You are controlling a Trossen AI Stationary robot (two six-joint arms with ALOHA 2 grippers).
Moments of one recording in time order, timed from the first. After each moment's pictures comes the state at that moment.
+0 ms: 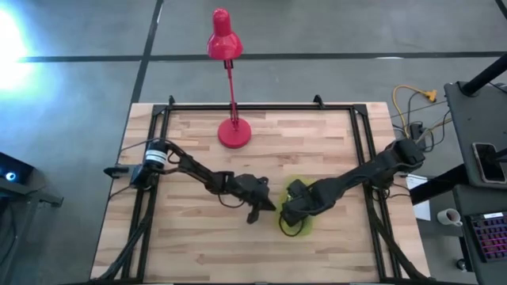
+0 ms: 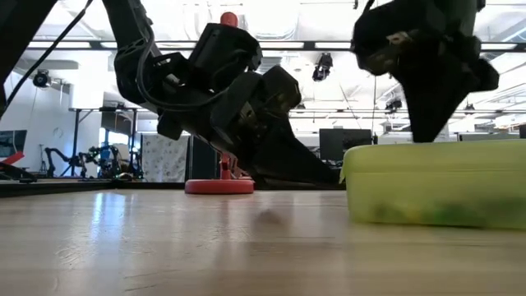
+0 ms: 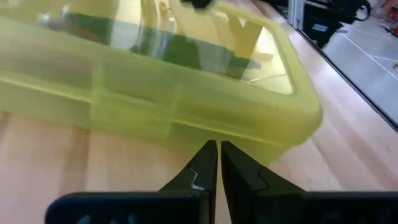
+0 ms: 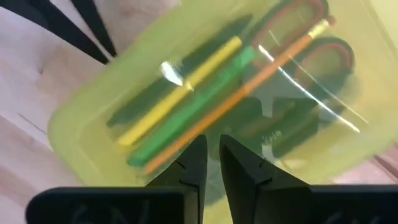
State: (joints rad) left arm -0.11 2.06 0.96 0.71 0.26 -0.20; right arm 0.39 1.72 1.22 -0.94 0.13 1.36
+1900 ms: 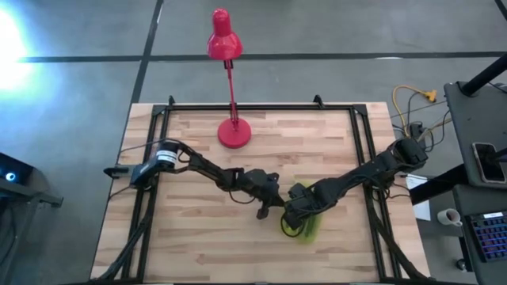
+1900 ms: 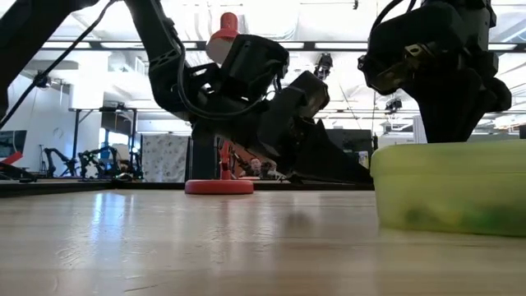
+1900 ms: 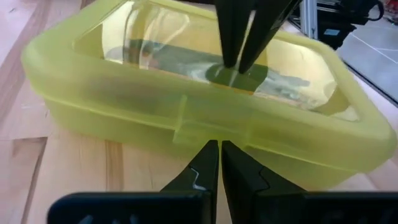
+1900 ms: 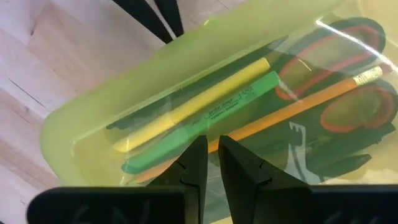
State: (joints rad) left arm -0.07 2.18 1.13 0.68 0.29 -0.09; right arm 0.36 1.77 1.10 -0.78 0.03 1.31
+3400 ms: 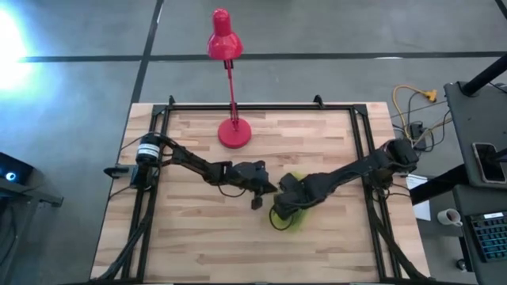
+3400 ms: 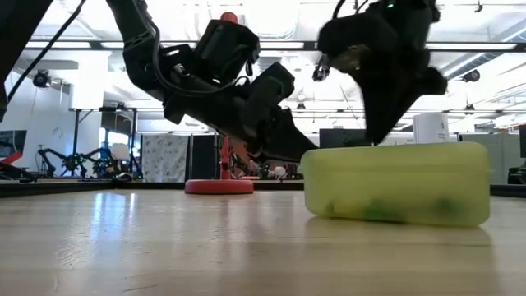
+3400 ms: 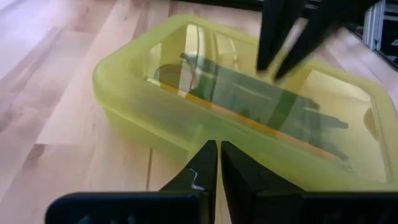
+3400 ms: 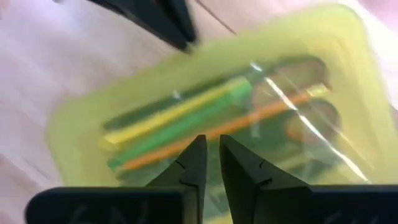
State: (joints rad) left arm -0.03 1.97 0.95 0.64 0.10 -0.12; right arm 0.32 1.78 1.29 -0.91 0.21 1.19
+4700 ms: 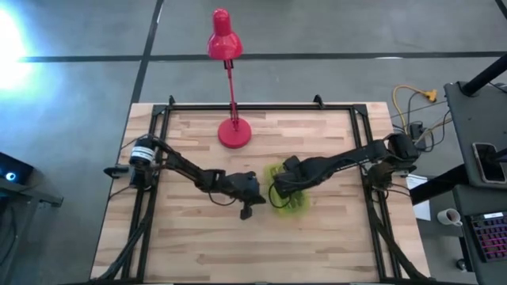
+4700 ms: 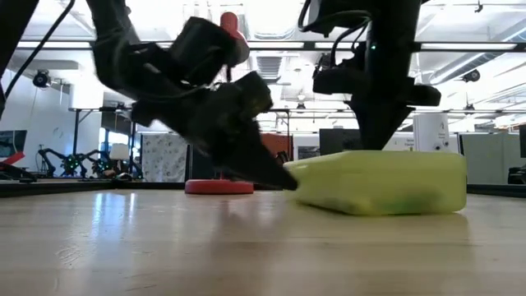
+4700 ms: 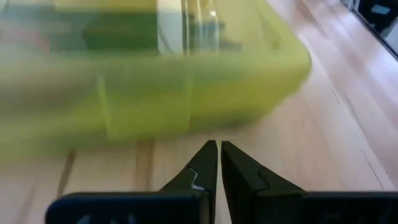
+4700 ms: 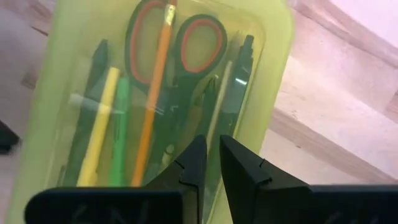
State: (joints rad) left arm -0.12 1.93 0.84 0.60 0.09 -0.21; right arm 0.16 1.75 1.22 -0.96 0.27 1.22
